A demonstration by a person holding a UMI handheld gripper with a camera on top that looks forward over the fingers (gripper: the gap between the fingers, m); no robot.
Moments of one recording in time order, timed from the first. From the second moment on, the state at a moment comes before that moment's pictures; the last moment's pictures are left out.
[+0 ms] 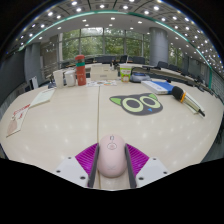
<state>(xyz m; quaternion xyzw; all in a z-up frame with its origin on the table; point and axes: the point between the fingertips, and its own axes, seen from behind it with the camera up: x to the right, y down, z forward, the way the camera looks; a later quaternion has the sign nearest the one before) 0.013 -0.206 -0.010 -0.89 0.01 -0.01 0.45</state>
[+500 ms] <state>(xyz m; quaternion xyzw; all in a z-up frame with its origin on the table) 0.050 -0.101 0.140 -0.84 -0.02 0.01 0.54</state>
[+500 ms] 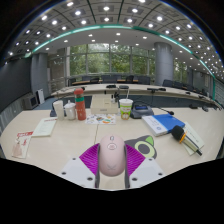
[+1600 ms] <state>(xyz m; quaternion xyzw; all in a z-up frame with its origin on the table) 0.136 -0.094 0.119 -0.89 -0.01 0.01 0.46</state>
